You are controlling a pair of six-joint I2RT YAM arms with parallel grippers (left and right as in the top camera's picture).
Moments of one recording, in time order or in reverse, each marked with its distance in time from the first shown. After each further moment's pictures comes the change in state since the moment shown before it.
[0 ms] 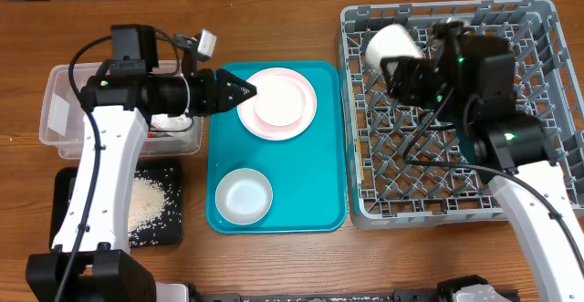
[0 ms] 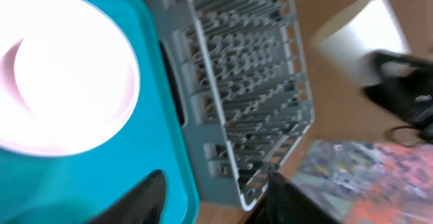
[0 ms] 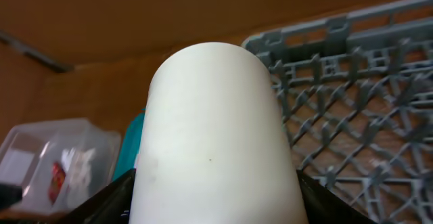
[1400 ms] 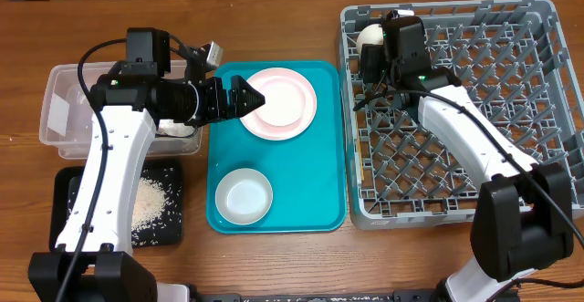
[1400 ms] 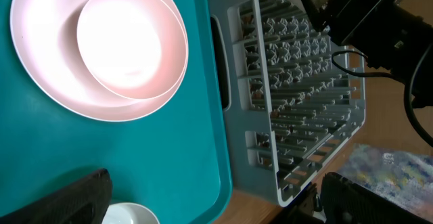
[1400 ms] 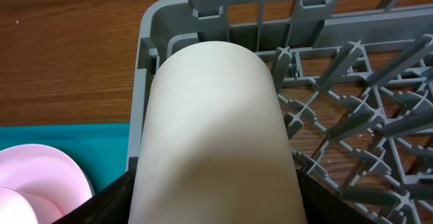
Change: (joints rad) left arm -0.038 0.000 0.000 -0.074 -0.194 -0.004; right arm 0.072 0.525 0.084 0.250 0.310 -0.101
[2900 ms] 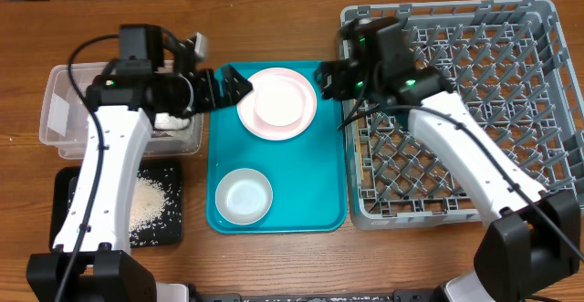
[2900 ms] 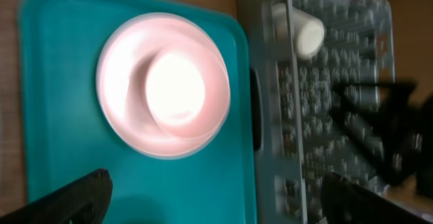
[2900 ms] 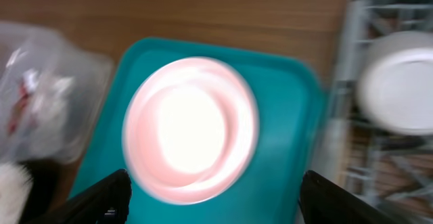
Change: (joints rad) left arm 0.047 0.000 0.000 0.136 -0.133 -0.101; right arm 0.153 -0.091 0.077 -0.229 -0.356 -0.002
